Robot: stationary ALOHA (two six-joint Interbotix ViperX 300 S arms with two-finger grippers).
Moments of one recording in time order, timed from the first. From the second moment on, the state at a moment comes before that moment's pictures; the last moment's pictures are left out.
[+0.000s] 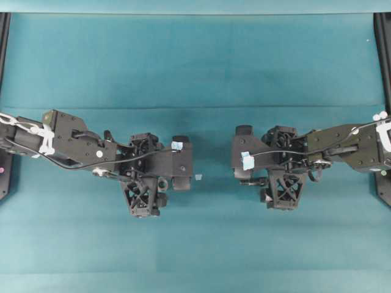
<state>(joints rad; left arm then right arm) -0.04 0.19 0.57 0.02 0.33 -0.08 0.01 0.03 0.79 0.06 0.48 0.02</state>
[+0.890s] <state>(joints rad) -0.04 0.19 0.57 0.02 0.33 -0.08 0.01 0.04 0.78 0.06 0.52 0.02</state>
